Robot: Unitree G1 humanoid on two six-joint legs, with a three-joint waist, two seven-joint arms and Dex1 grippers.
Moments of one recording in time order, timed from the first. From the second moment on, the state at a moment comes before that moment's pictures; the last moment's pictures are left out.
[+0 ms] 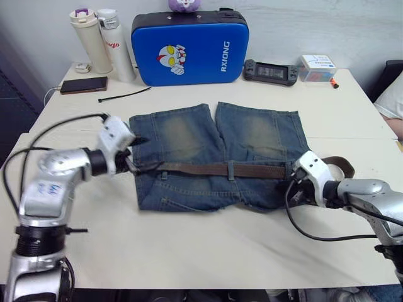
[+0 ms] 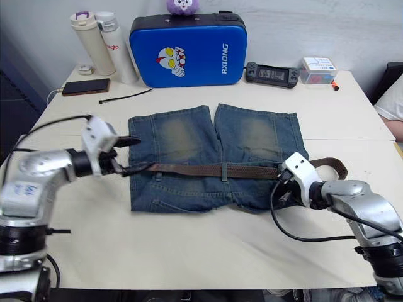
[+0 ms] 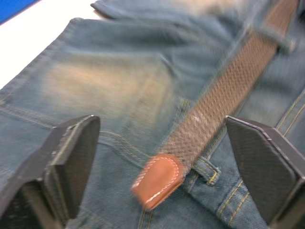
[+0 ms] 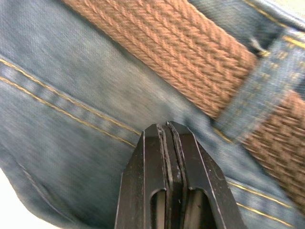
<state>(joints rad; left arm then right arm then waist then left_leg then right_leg) -0.48 0.73 0.20 -0.22 -0.34 0.78 -0.92 -0.28 -0.95 0.03 -0.20 0.42 0.86 0.75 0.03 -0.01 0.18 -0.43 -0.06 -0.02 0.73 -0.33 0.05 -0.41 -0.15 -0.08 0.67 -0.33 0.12</state>
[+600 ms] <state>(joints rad) -0.42 0.82 0.16 -0.34 -0.61 0.91 -0.98 -0.36 -1.17 -0.11 -0.35 0.57 0.81 1.11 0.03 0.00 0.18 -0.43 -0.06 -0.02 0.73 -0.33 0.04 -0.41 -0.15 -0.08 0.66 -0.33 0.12</state>
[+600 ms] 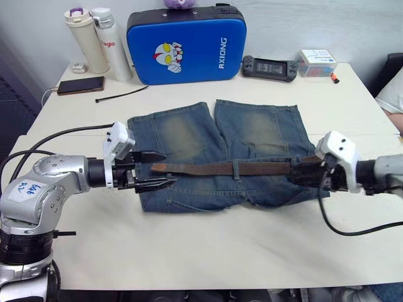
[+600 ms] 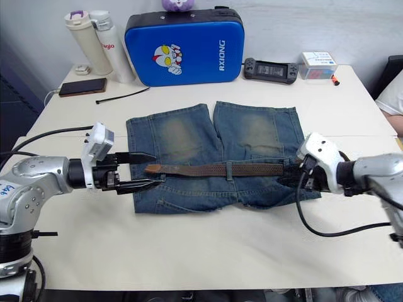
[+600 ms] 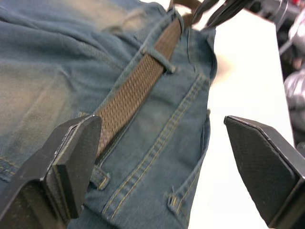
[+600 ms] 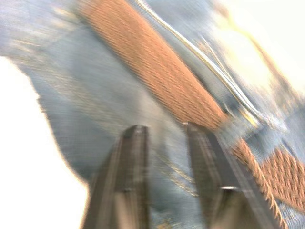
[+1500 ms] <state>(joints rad) -0.35 0.98 0.15 -0.28 -0.59 0.75 -1.10 -0.42 -1.12 0.29 -0.39 0.18 0.65 1.07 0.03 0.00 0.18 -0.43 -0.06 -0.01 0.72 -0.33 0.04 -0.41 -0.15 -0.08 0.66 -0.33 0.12</state>
